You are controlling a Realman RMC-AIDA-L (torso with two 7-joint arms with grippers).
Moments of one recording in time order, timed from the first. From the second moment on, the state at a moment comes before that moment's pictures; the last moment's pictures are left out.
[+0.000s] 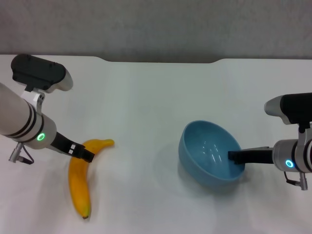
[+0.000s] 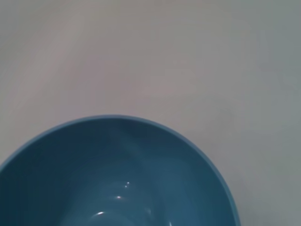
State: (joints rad) left arm -0.68 -2.00 -1.66 -0.96 2.69 -1.11 0.21; right arm 0.59 2.02 1.57 0.62 -1.97 0.60 -0.74
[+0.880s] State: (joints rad) left arm -0.64 -2.02 -1.66 -0.96 2.68 -1.07 0.21; right arm 0.61 2.01 1.56 0.76 -1.99 0.61 -0.74
